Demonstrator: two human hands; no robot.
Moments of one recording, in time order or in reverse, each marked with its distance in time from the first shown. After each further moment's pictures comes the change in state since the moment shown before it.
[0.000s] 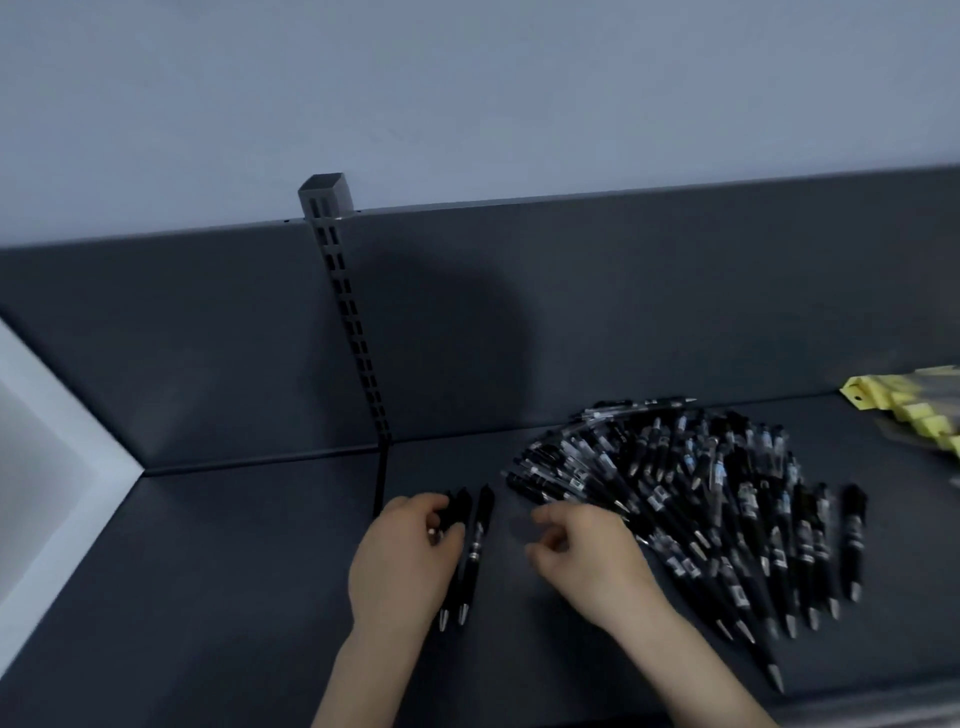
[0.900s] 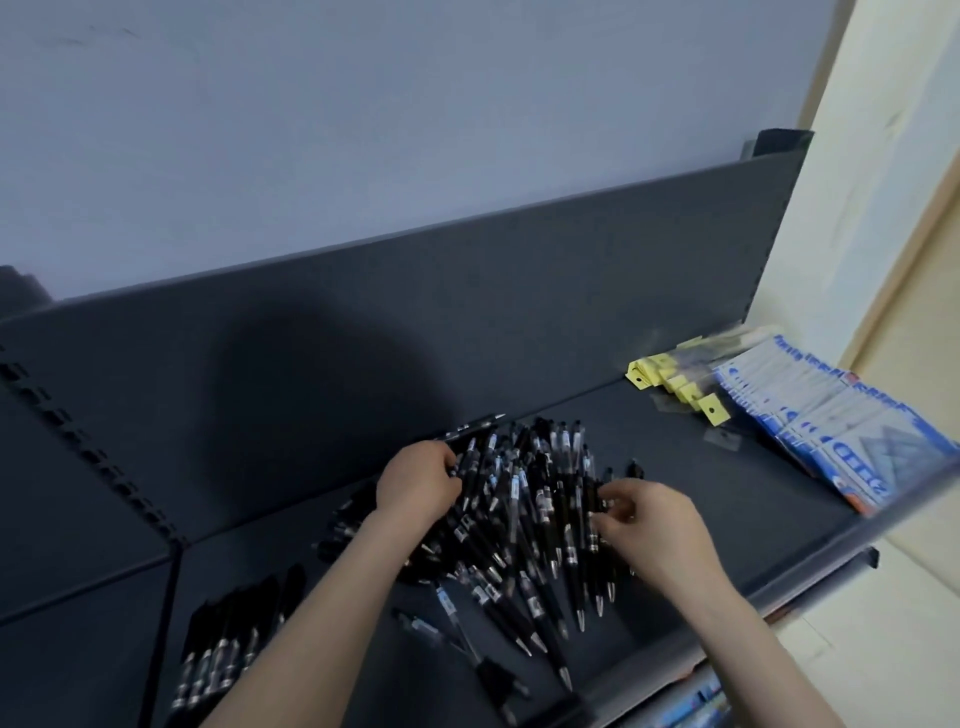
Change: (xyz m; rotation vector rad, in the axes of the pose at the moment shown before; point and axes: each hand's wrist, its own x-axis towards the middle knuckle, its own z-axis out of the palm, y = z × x) left_hand 0.079 0.181 0.126 0.276 -0.364 0.309; right_hand -0.037 0.162 -0.145 -0.054 0.379 0.348
